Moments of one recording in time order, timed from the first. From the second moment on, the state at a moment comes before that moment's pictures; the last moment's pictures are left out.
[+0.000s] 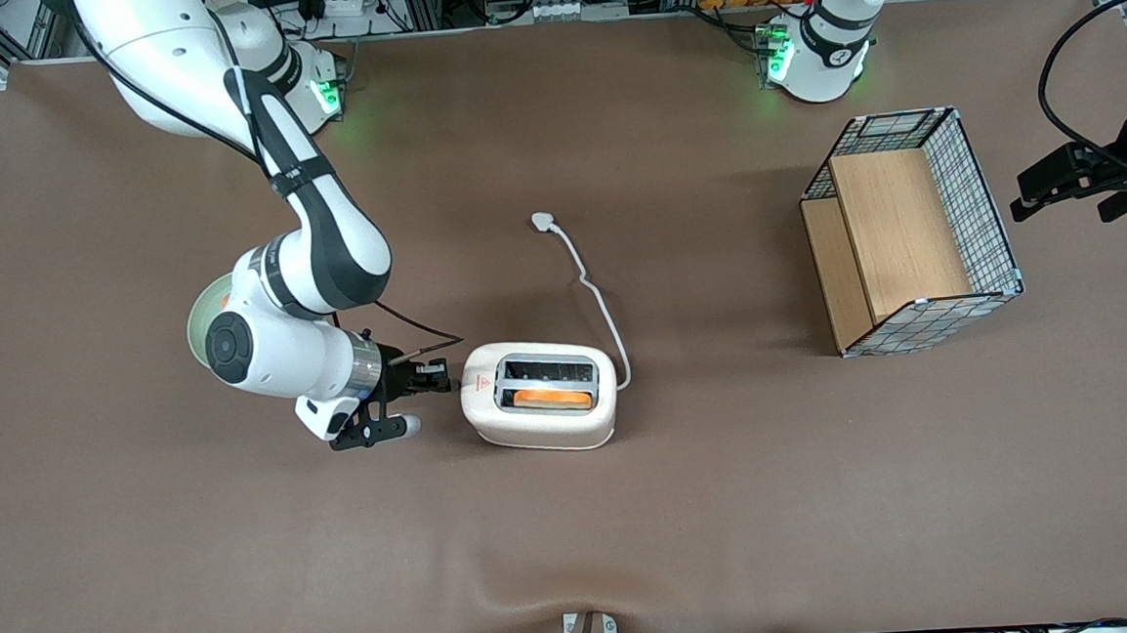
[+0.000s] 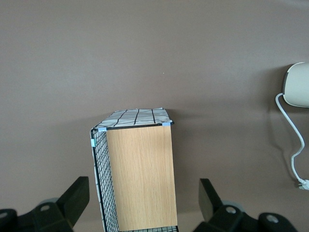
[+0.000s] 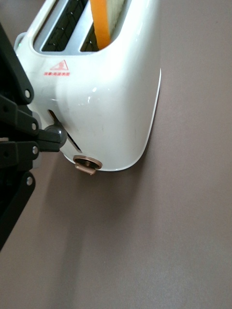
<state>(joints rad) 0.39 0.59 -0.03 -1.59 0.53 2.18 -0.02</state>
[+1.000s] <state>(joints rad) 0.40 0.65 -0.03 -1.61 0.53 2.27 -0.02</state>
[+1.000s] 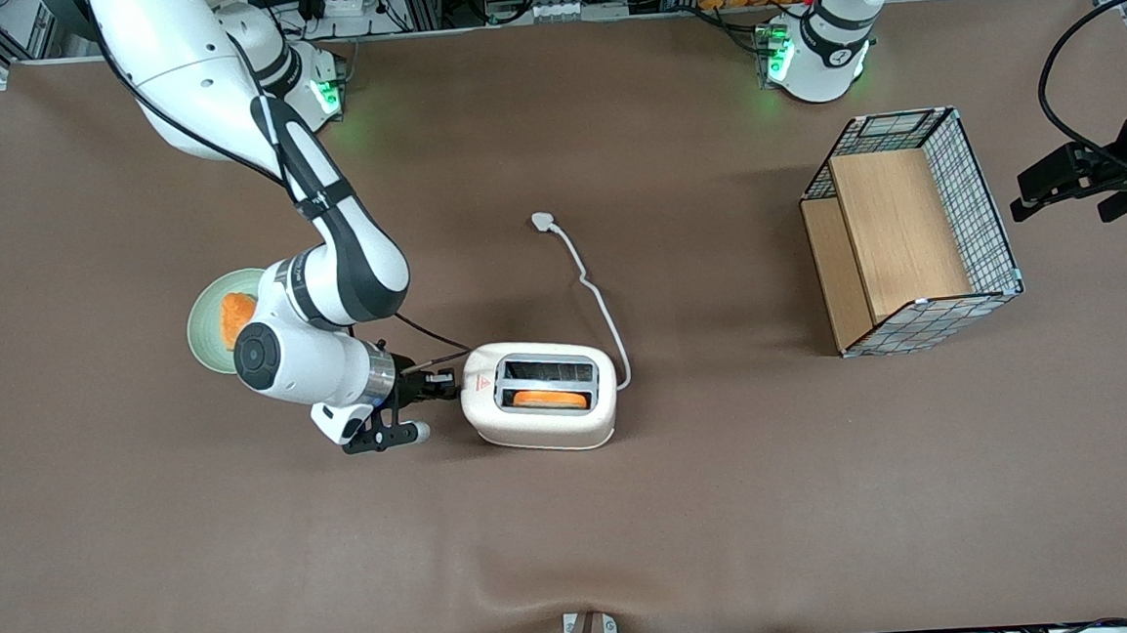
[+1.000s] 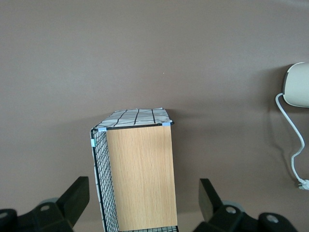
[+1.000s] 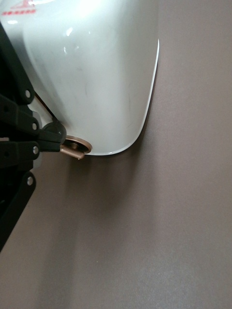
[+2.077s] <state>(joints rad) 0.39 0.66 -0.05 -1.63 0.71 2.26 -0.02</state>
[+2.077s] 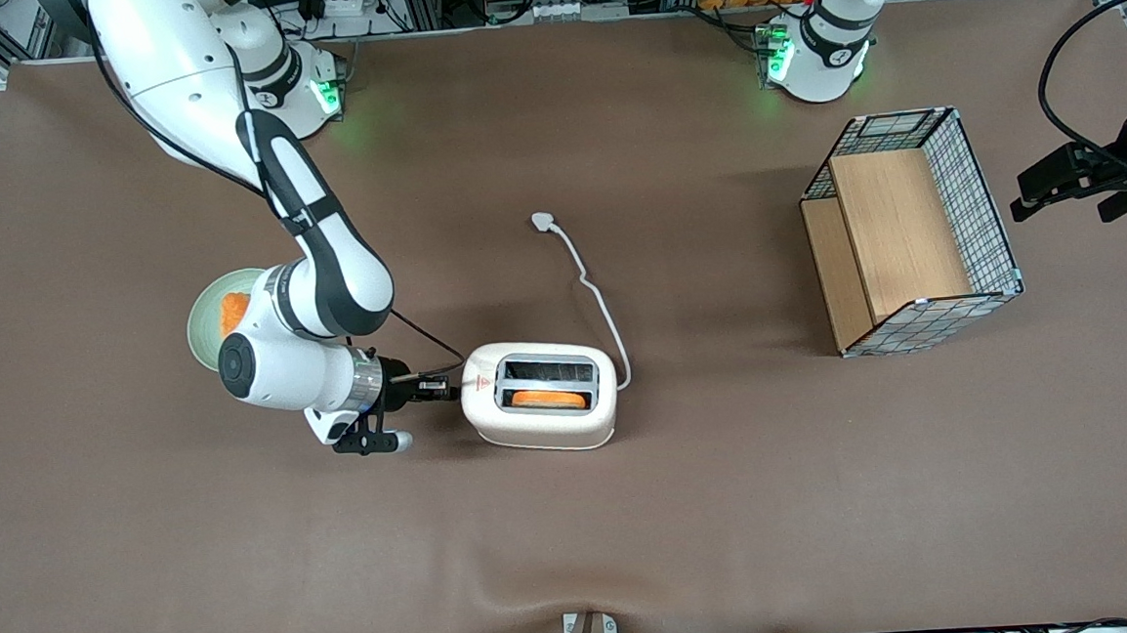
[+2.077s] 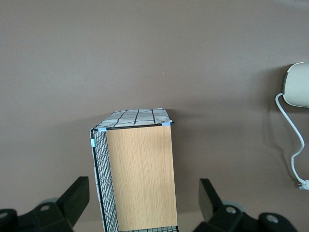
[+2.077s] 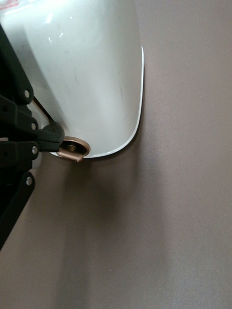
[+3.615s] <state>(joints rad) 0.04 0.31 -0.06 -1.50 0.29 1.70 -0.09</state>
